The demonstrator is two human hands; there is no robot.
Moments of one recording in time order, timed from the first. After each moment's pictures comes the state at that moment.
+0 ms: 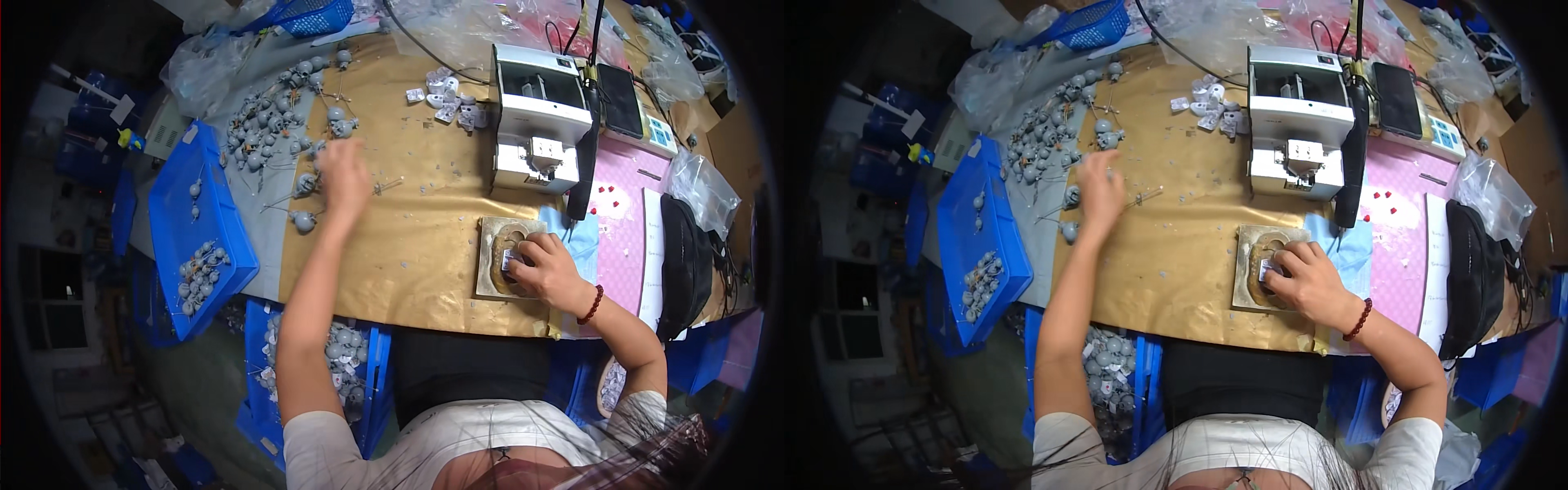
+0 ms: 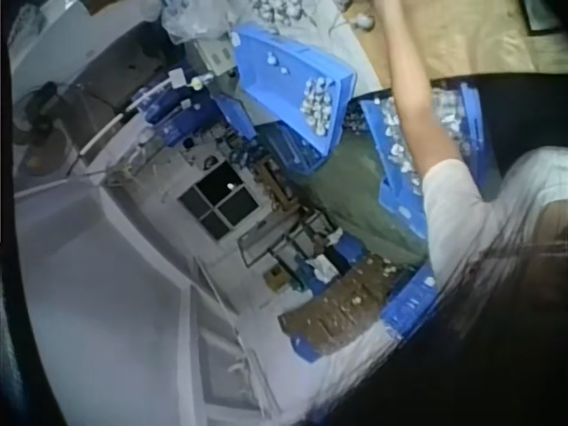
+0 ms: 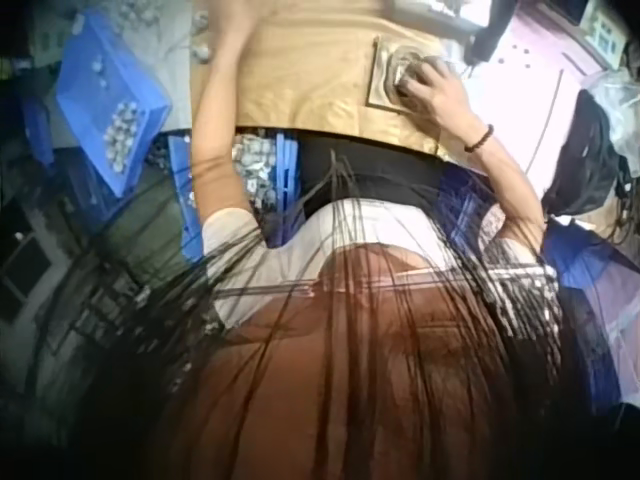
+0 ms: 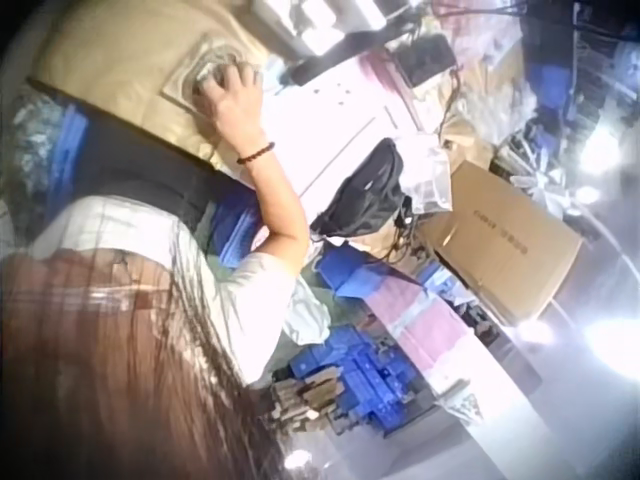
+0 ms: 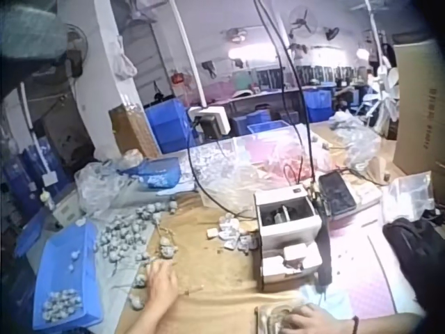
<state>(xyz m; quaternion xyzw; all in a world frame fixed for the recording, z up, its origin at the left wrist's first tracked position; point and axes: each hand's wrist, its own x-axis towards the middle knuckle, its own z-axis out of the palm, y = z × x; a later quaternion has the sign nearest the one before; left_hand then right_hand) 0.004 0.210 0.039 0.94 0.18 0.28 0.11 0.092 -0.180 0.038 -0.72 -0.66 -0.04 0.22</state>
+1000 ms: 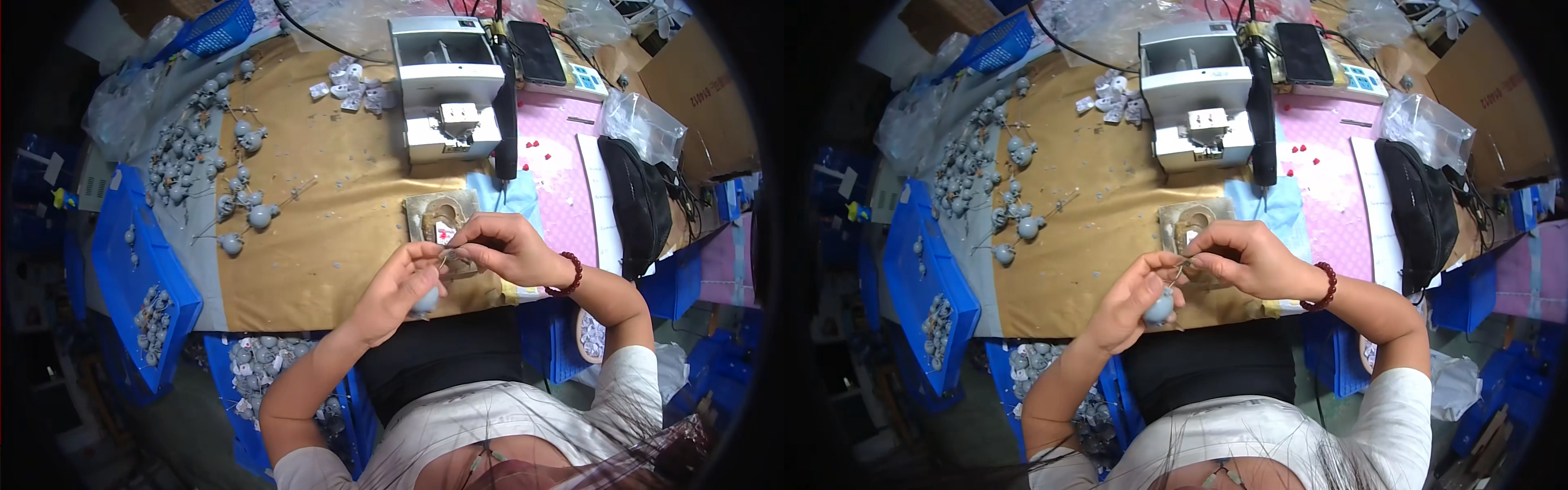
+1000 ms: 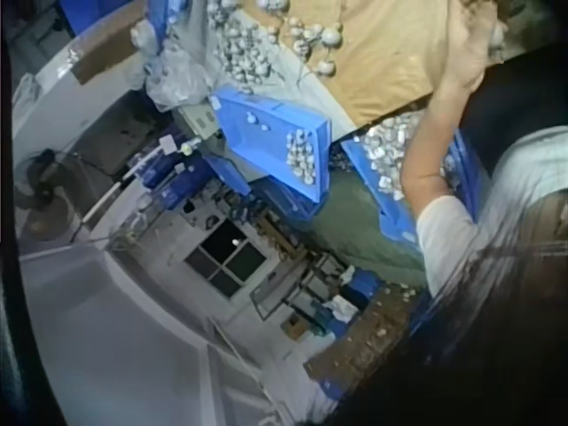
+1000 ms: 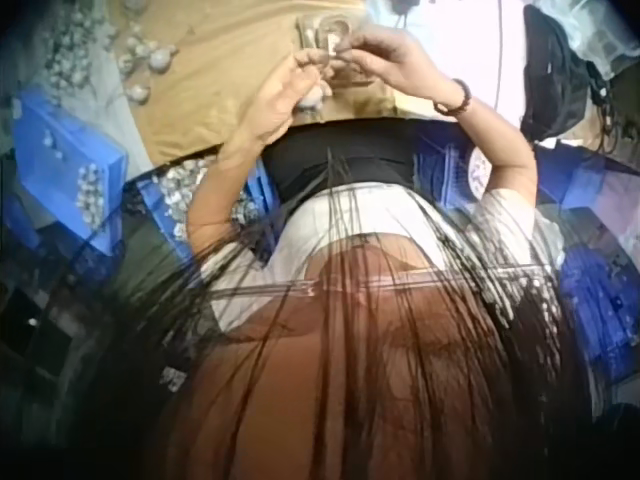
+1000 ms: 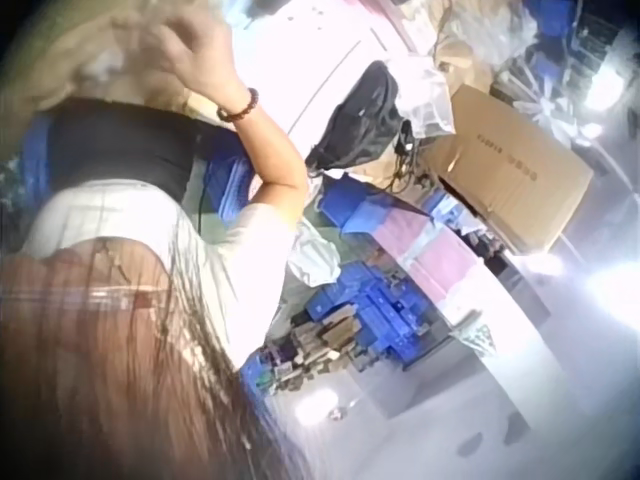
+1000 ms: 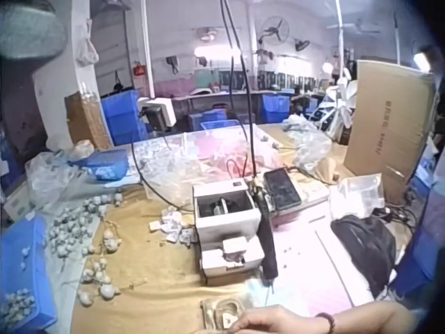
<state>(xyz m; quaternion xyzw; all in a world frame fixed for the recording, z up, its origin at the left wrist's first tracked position) -0.064 0.003 0.090 0.44 0.13 -0.13 0.88 0.077 -0.190 0.097 -0.64 -0.35 0.36 0.57</state>
